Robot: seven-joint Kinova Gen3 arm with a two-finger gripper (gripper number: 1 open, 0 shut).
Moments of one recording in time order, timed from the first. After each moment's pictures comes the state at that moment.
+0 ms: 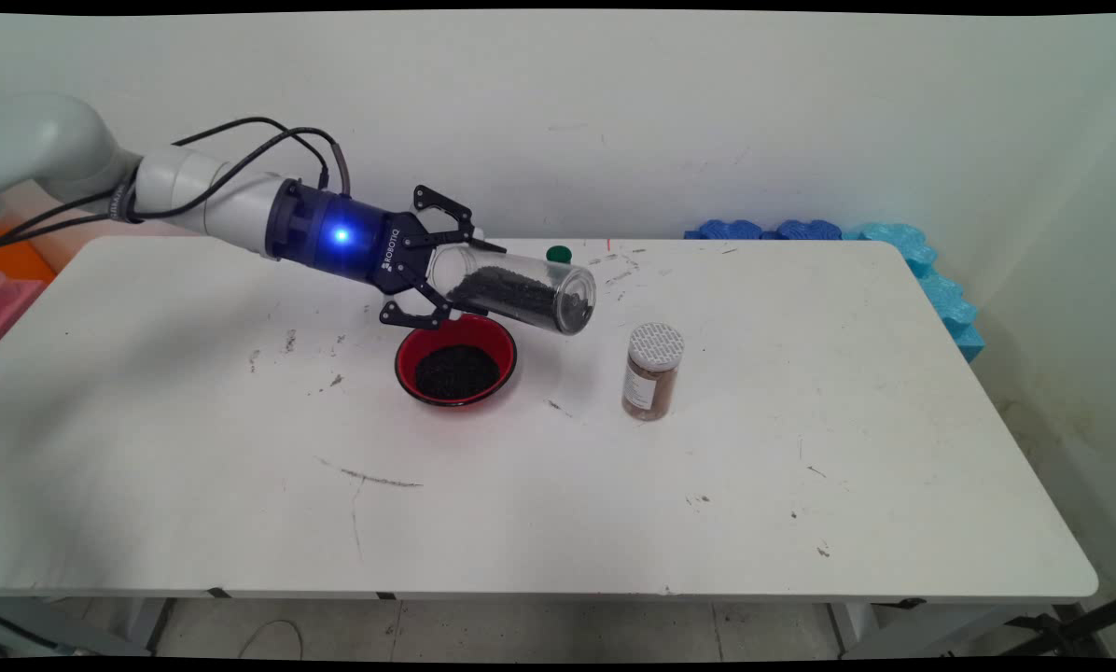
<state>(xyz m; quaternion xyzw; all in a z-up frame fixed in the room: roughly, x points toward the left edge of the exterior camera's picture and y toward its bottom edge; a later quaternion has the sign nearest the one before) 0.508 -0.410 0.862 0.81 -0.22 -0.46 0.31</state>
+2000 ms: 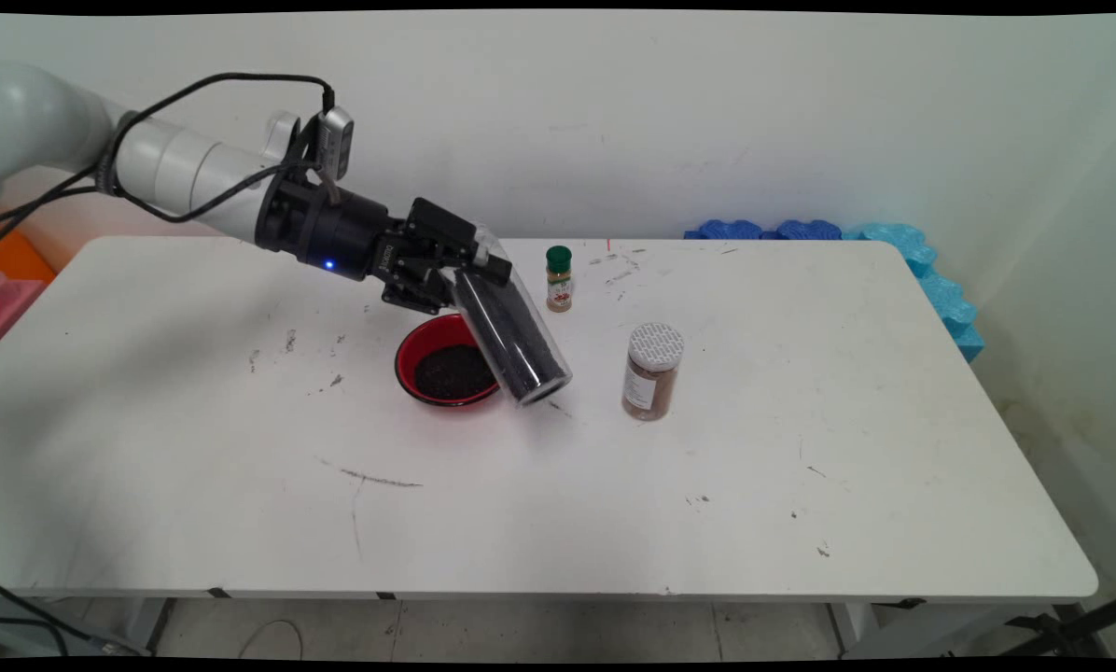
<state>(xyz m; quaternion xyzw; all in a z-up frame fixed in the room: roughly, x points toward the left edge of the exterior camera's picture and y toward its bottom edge) 0.487 -0.395 0.894 0.62 -0.59 -0.25 0.45</state>
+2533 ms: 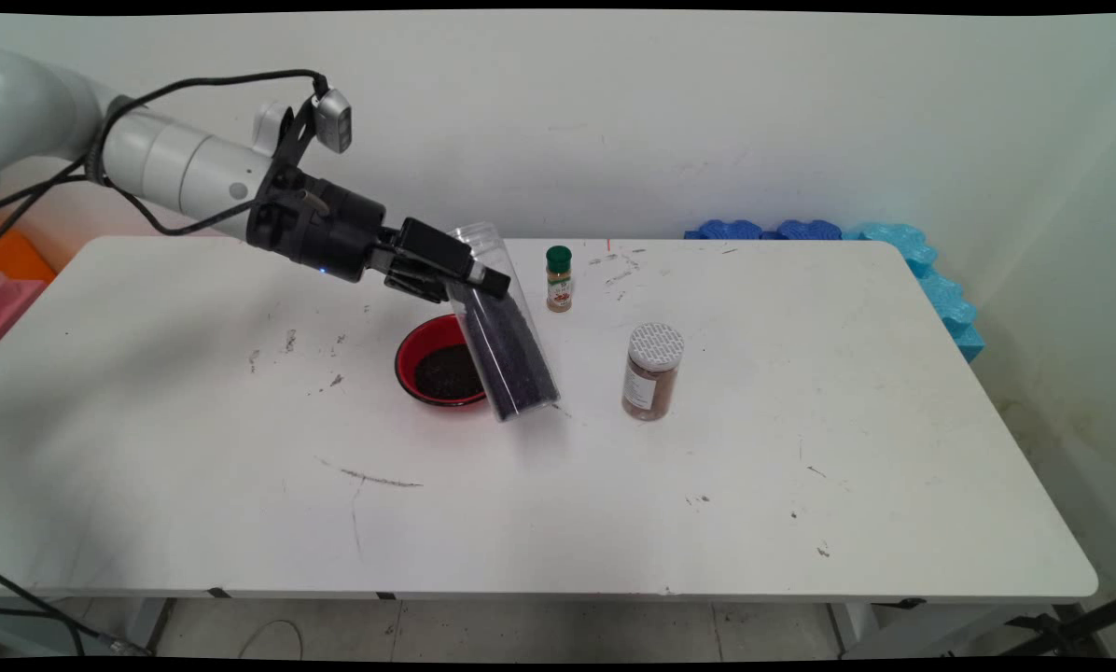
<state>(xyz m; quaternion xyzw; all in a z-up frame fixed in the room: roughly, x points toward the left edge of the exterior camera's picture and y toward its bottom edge) 0.478 -0.385 0.908 0.51 -0.69 -0.18 0.48</state>
